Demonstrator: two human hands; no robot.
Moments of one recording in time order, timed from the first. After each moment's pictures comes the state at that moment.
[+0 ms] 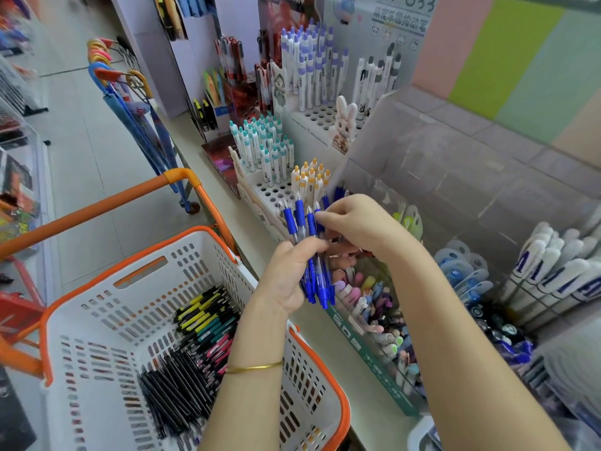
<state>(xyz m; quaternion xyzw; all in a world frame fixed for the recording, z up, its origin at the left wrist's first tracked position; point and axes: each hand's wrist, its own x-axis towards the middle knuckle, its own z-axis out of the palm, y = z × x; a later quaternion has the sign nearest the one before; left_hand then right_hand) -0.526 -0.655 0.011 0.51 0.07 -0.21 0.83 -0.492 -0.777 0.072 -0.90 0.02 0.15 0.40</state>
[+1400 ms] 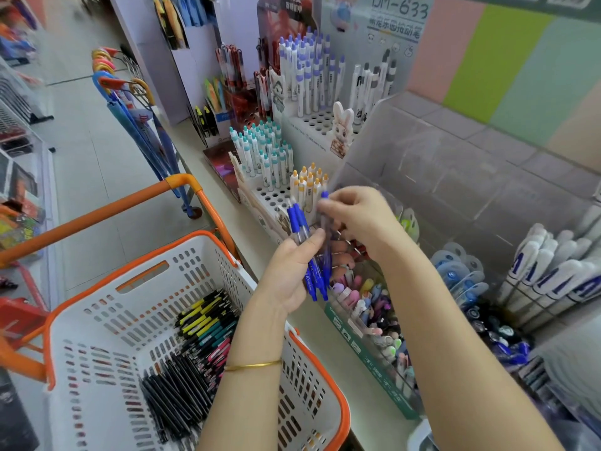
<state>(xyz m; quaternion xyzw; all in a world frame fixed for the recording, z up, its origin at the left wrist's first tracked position) -0.524 -0.661 0.016 0.52 0.05 -0.19 0.83 -0.489 -0.782 0.062 -0.84 0.03 0.04 0.55</state>
